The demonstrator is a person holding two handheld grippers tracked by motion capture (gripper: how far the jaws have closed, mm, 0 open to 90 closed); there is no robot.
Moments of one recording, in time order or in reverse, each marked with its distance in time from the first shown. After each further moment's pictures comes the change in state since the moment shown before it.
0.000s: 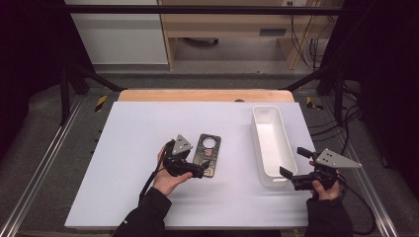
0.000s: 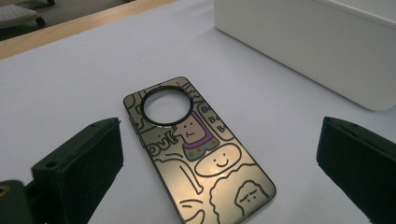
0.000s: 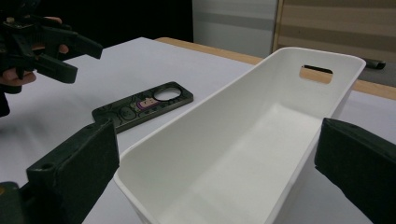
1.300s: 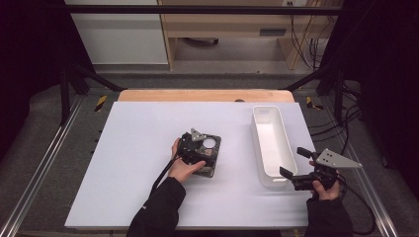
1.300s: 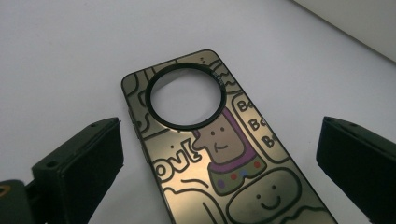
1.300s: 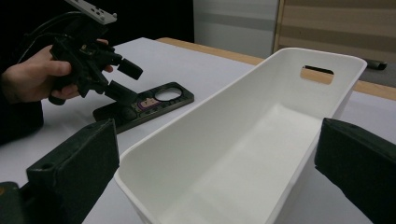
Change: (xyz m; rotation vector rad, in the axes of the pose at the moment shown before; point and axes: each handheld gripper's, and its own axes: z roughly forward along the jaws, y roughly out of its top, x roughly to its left) left arm 0.014 0.003 0.072 0.171 0.070 -0.059; right arm 0.000 0.000 0.000 -0.002 0.003 -0.002
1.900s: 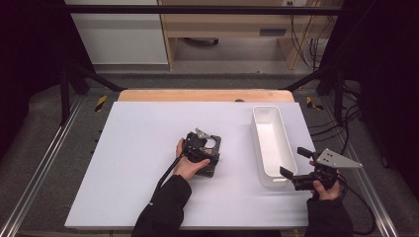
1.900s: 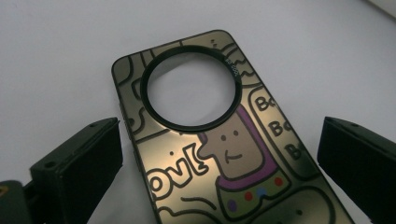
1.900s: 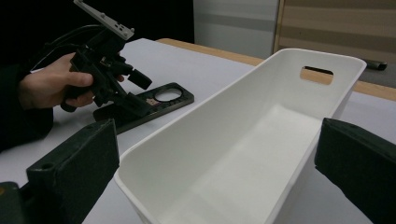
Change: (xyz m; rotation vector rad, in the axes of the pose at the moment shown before) left arm 0.001 0.000 0.026 0.079 0.028 -0.046; right arm 0.000 0.000 0.000 -0.002 0.001 -0.002
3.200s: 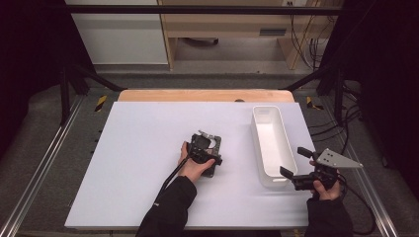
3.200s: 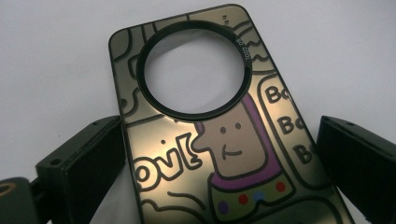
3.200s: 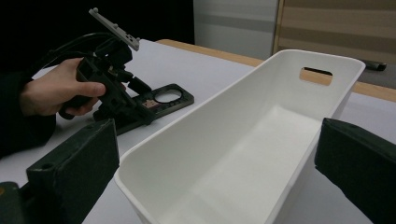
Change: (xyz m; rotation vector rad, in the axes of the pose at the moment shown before) left arm -0.015 0.003 0.009 0.080 0.104 -0.051; right arm 0.000 0.001 -0.001 -0.003 -0.001 0.000
